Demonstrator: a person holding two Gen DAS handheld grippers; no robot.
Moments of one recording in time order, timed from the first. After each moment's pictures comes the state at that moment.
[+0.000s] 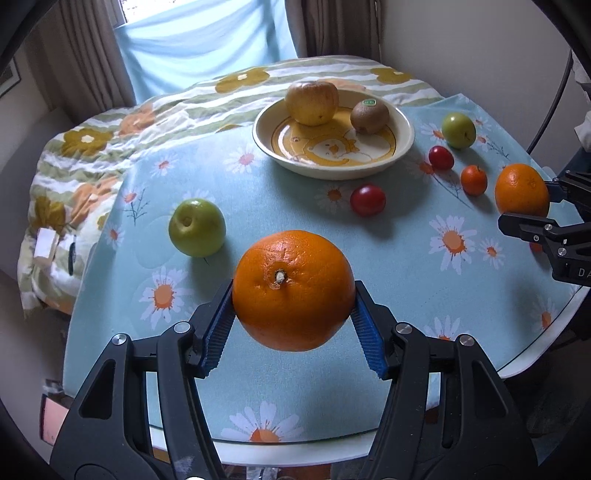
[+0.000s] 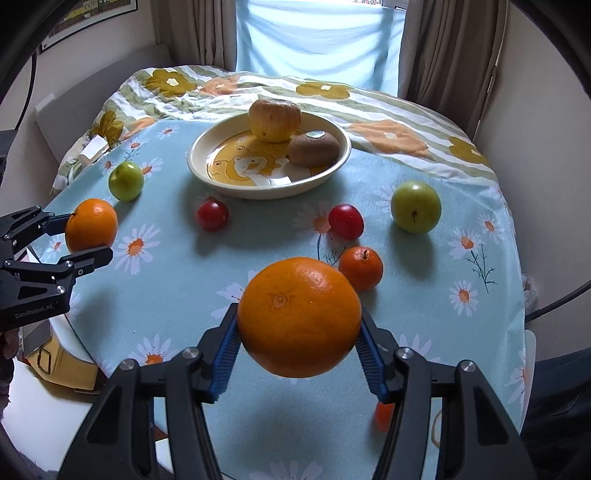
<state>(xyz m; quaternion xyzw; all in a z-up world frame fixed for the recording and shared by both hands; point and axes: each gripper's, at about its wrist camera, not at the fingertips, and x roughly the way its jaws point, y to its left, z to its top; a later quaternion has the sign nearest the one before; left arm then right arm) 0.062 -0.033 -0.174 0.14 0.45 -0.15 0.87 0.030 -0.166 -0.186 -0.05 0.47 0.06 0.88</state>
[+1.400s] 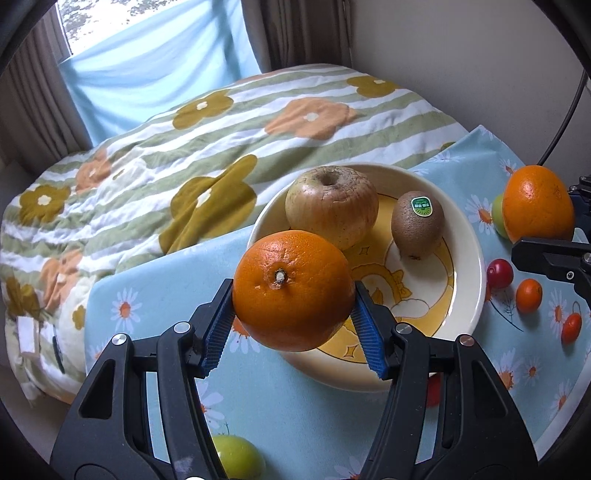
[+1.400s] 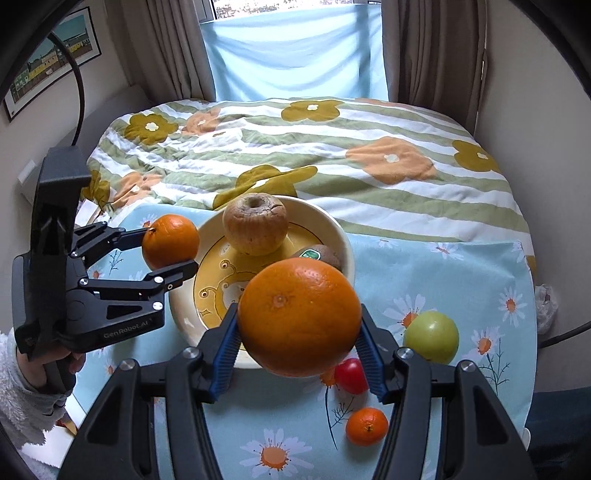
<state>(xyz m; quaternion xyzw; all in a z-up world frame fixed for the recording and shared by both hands) 0.251 -0.085 -0.176 0.18 0.44 -0.23 0.85 0.164 -0.172 -0.139 0.03 0.47 0.04 0.88</state>
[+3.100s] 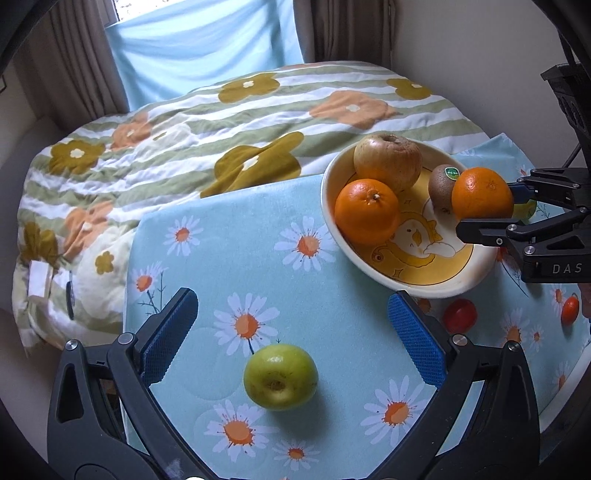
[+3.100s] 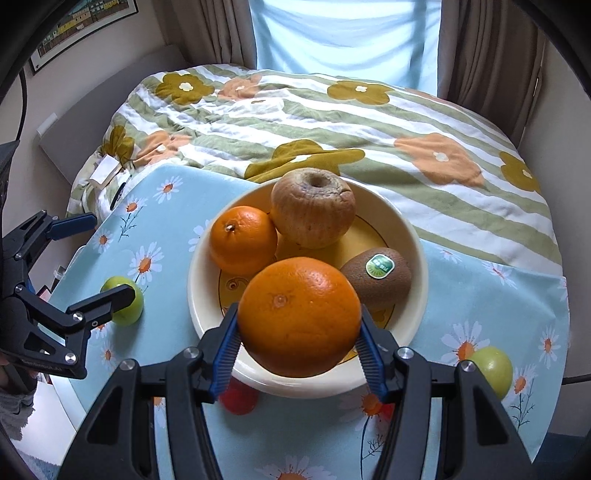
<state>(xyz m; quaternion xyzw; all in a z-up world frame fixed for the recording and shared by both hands) 0.209 -0.004 -0.162 0.14 0.46 -0.16 0.86 0.200 -0.127 -0.171 -0.02 0.50 0.12 0.86</state>
